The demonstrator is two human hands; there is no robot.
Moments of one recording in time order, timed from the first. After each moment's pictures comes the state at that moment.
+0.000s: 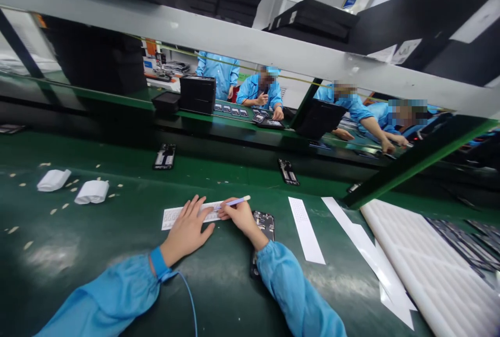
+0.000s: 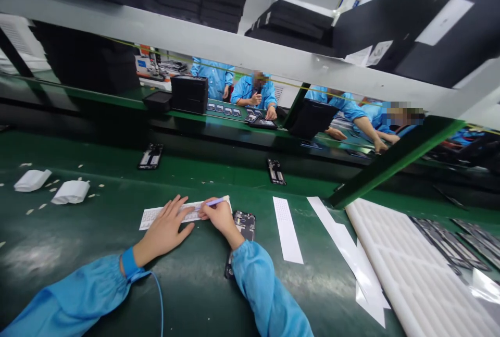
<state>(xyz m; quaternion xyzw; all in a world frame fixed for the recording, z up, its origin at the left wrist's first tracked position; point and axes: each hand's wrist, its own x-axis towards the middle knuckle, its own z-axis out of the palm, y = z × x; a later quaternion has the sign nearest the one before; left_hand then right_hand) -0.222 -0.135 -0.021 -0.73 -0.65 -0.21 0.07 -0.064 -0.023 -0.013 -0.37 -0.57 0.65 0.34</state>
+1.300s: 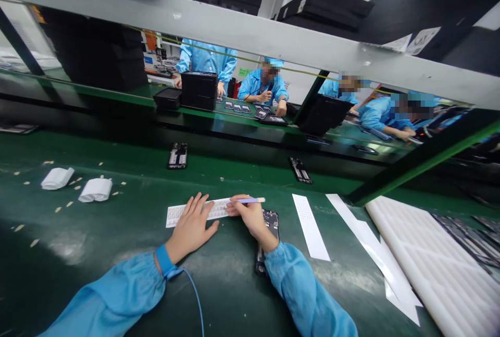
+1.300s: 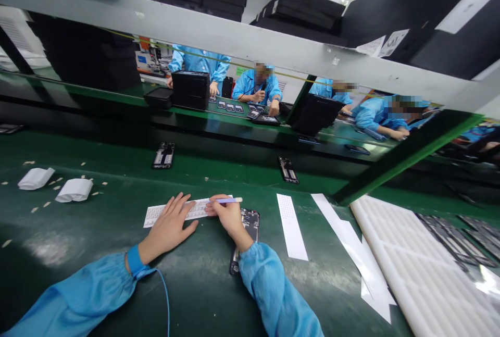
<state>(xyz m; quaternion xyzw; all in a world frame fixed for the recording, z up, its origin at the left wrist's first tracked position) -0.223 -0.132 -0.020 -0.72 -0.66 -0.21 0.08 -0.053 -0.035 0.009 -0.38 -0.52 0.64 0.41</state>
